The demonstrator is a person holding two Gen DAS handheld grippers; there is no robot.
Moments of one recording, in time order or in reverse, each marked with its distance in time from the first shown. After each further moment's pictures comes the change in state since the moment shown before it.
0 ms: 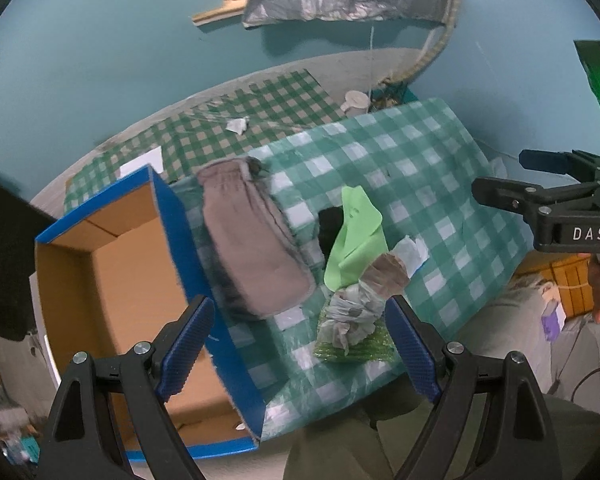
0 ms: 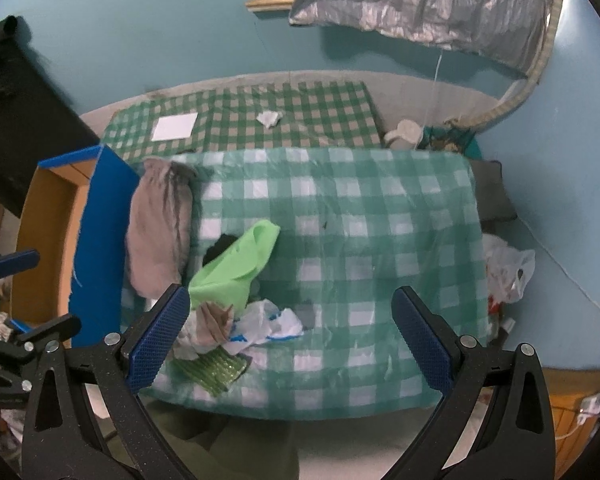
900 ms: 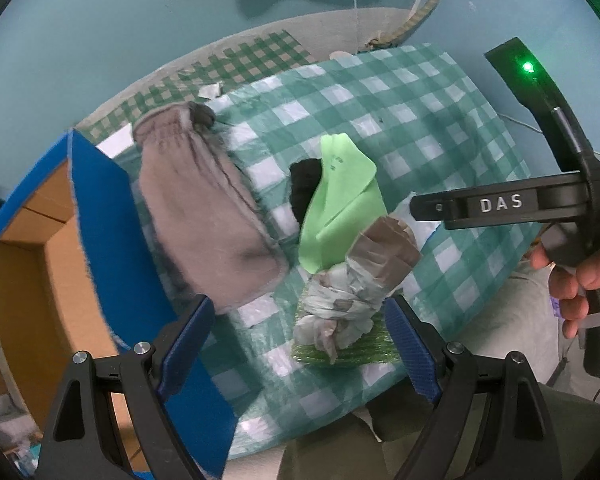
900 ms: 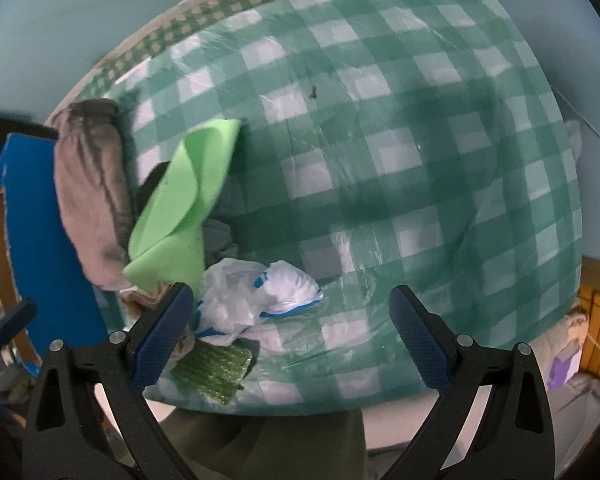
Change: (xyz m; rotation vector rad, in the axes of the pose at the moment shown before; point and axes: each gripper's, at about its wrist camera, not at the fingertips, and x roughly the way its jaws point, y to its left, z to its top) left arm 0.080 -0.028 -0.011 0.050 0.106 -0.029; right arm 0.133 -0.034 -0.033 0.295 0.324 0.103
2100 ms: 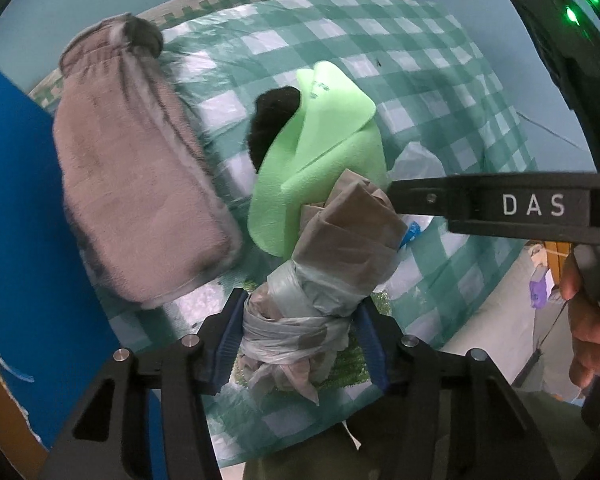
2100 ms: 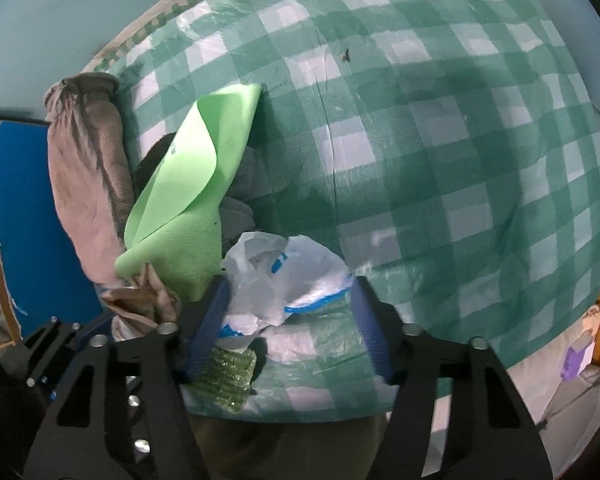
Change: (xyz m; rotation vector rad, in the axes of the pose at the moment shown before) left arm 0.076 -0.005 0.001 -0.048 0.121 -0.124; right arm 0.026 0.014 -0.002 0.000 0.028 0.030
